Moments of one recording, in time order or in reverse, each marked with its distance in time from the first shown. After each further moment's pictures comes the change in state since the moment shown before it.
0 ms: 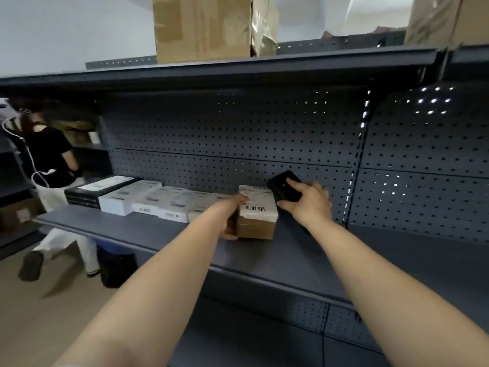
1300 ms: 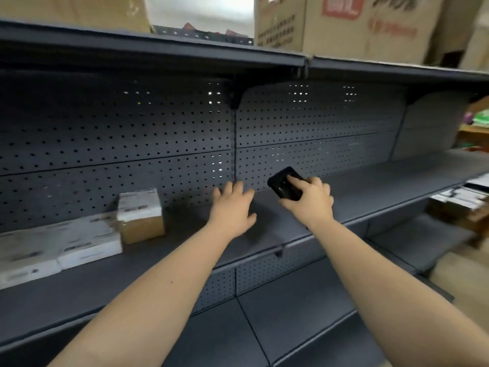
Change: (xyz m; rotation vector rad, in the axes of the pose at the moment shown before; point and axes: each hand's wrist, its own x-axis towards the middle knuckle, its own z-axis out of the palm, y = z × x) left_hand -0.029 -0.028 0.126 1.345 -0.126 1.543; right_hand -0.140 0.047 -0.093 -0.416 0.469 0.490
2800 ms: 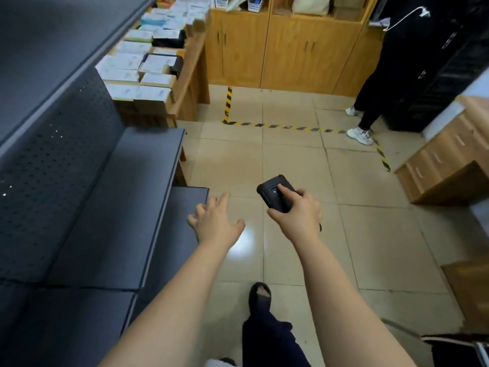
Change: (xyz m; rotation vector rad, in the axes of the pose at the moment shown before) left_hand 0.418 1.036 0.327 -0.530 -0.599 0.562; right_hand 0.111 0.999 -0.236 -0.175 0.281 1.237
